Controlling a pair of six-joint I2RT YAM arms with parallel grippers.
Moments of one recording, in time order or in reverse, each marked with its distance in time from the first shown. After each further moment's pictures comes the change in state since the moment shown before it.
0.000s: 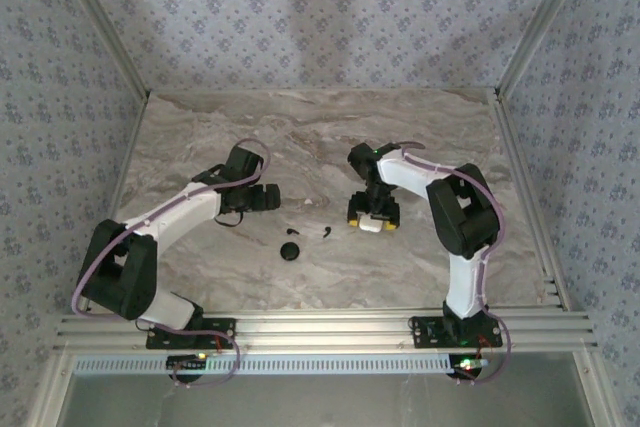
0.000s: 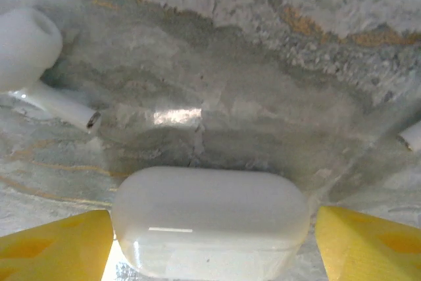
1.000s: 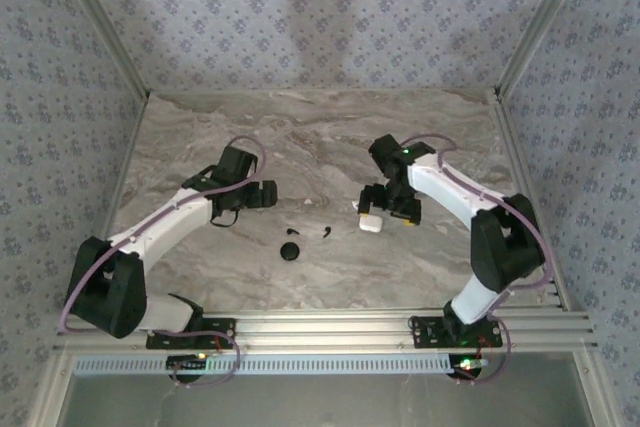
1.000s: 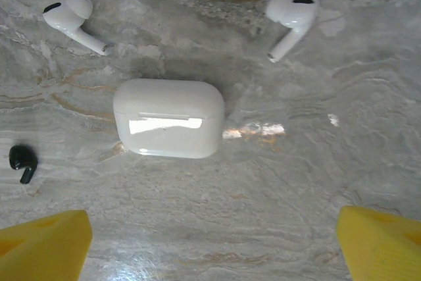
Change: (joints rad) left arm 0.000 -0.091 -0.014 0.014 -0.033 0.067; right arm -0.039 -0.282 -0.087 -0.052 0.016 0.014
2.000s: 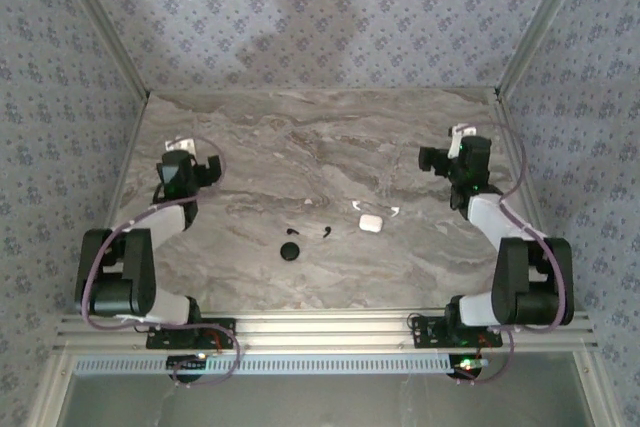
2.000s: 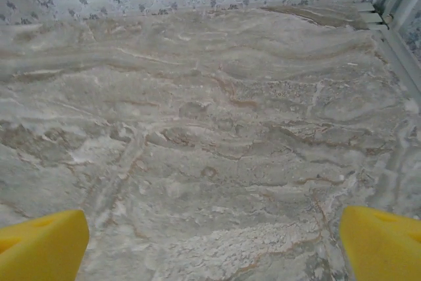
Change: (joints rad) left arm 0.433 0.044 -0.255 0.835 -0.092 0.351; right arm -0.492 -0.297 -0.456 1.152 0.090 -0.604
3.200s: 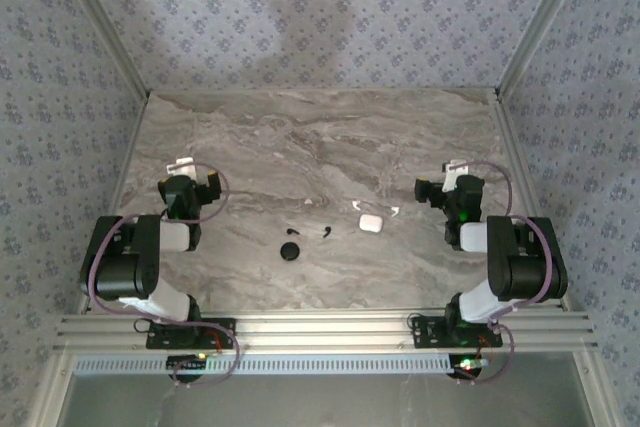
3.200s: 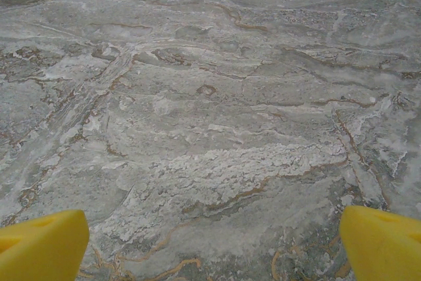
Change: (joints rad) left arm 0.029 0.126 -0.266 0.467 -0.010 0.025; right arm -0.045 0.158 -0.404 0.615 -0.068 -0.063
